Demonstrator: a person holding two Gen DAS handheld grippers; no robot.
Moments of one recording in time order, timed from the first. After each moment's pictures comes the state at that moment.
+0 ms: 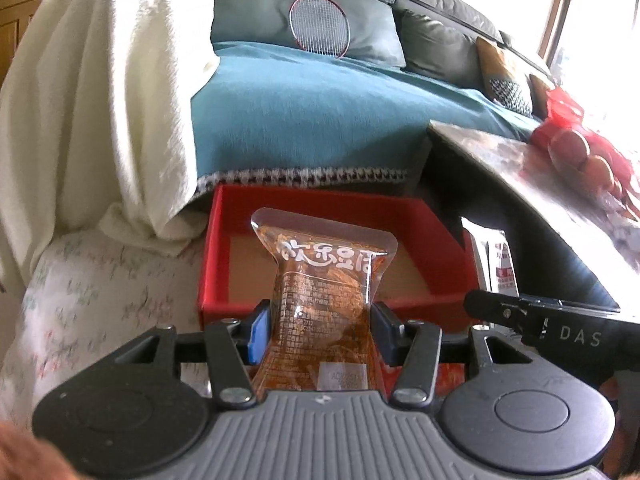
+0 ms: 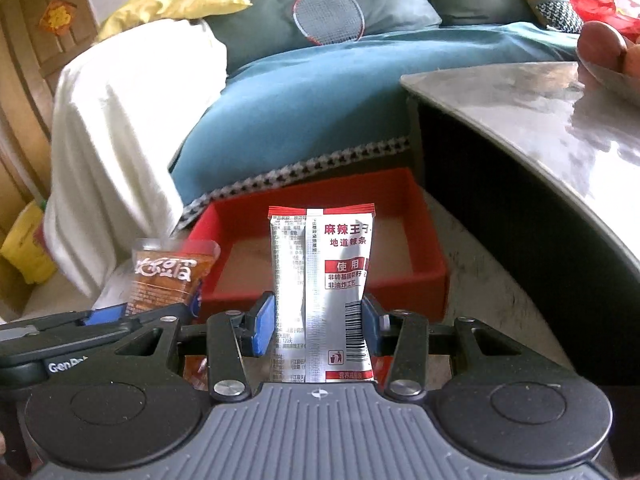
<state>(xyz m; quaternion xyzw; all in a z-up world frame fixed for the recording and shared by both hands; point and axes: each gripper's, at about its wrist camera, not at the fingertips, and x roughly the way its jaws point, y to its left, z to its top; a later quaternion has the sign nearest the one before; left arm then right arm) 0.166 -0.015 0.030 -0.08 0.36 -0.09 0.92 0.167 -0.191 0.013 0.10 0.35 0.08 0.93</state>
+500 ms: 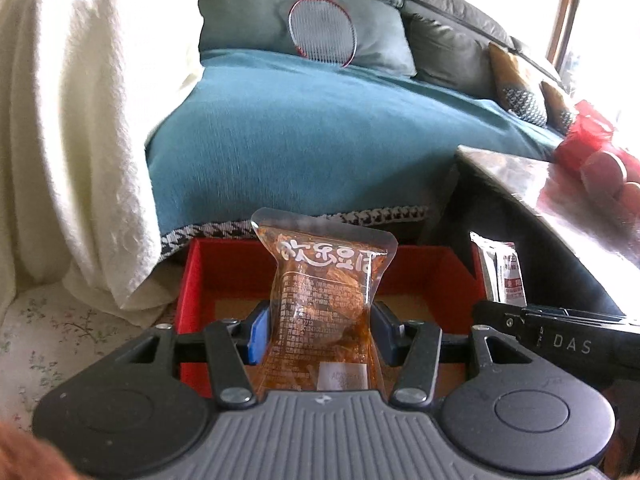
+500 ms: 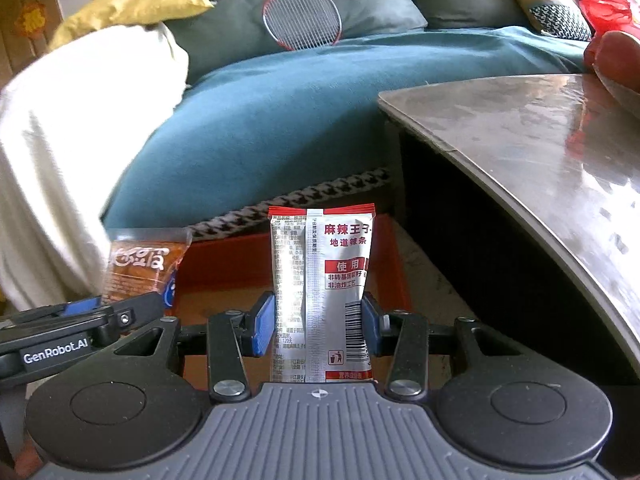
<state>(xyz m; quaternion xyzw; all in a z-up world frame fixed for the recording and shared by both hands) 0.256 -0.028 0.013 -0.07 0.35 -0.08 0.93 0.256 -0.208 -0.005 0.08 0.36 0.05 0.93</state>
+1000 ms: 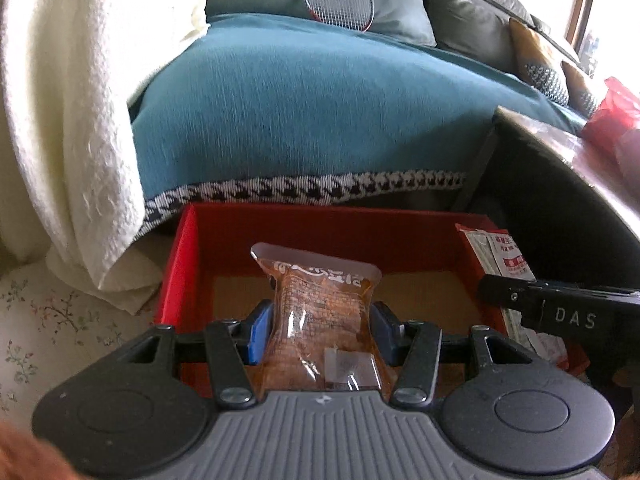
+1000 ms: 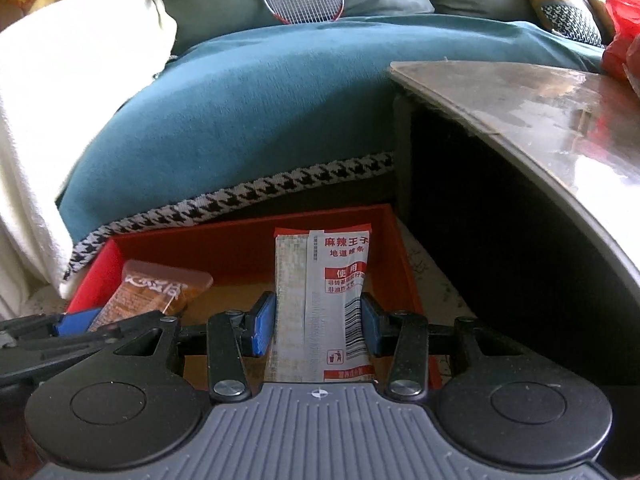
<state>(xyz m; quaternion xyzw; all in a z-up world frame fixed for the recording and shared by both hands) 0.282 -0.034 -0.027 -0.06 0.39 -0.07 0.92 0.295 -0.194 -0.032 0.05 0.38 0.04 0.92</state>
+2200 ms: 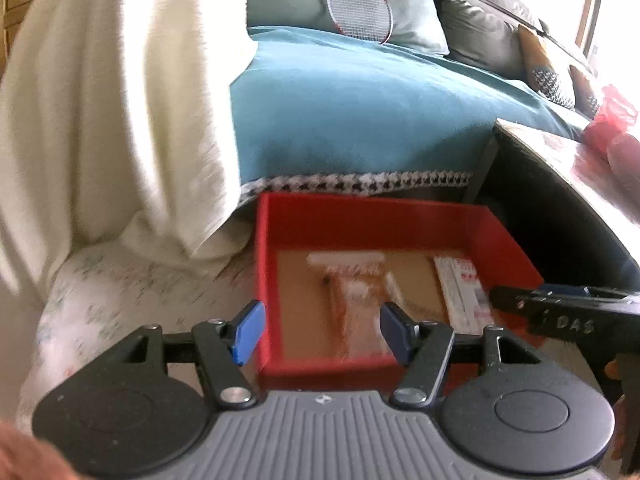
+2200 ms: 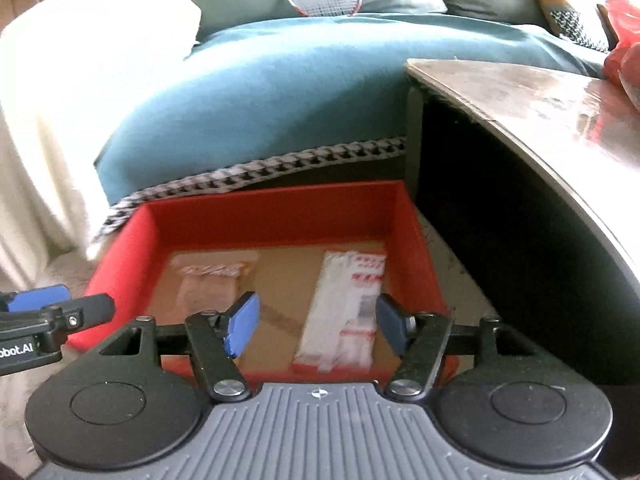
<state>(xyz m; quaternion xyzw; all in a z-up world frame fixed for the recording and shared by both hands) 0.207 0.011 0.013 -0.06 0.39 -0.04 0.92 0.239 -0.180 -0.013 0.04 0.38 0.06 0.92</state>
